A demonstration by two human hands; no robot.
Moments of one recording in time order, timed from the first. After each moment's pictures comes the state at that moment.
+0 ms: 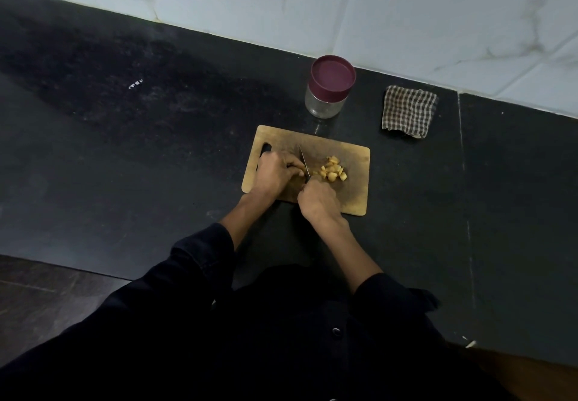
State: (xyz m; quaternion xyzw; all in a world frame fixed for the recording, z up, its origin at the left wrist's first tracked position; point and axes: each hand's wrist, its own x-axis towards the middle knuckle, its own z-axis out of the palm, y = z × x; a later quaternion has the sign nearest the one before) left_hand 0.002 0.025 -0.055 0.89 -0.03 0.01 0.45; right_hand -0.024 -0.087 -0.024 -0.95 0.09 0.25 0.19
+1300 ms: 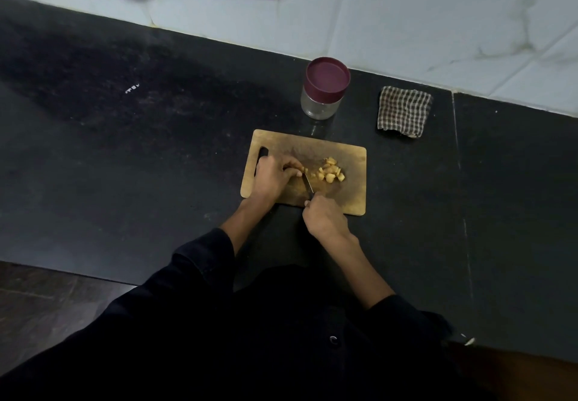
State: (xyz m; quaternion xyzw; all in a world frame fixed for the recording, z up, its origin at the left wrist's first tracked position) left_hand 0.001 0.020 -0.060 0.88 0.01 0.00 0.48; right_hand -0.046 -0.106 -0.021 -0.92 0.10 0.31 0.20
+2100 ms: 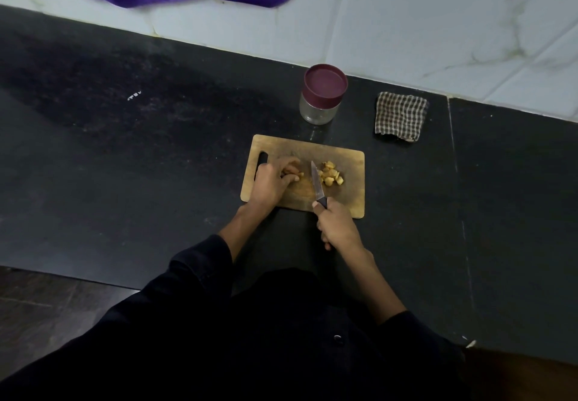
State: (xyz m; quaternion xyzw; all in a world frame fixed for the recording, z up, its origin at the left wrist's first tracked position) left_hand -0.006 0.024 -0.064 0.86 0.00 -0.01 0.51; right_hand -0.059 -0.131 -0.024 -0.84 0.17 0.29 0.42
